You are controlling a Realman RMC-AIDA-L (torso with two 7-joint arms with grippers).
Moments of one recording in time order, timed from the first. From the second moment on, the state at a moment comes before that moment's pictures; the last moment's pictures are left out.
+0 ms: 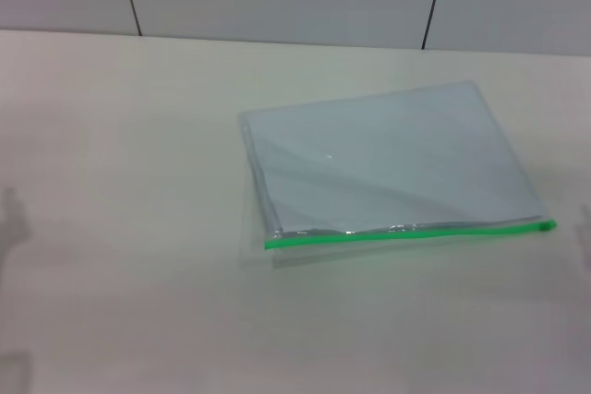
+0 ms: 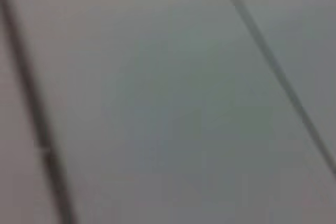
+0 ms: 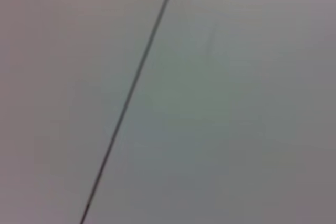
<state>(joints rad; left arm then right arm) -0.32 -2.04 2.45 0.11 -1.28 1.52 0.21 0.20 2.04 0.75 0.50 -2.20 -1.26 -0.44</state>
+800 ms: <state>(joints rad) -0.32 -2.04 2.45 0.02 -1.48 1.48 -0.14 0.20 2.04 0.74 0.50 -2.12 -1.29 -0.29</state>
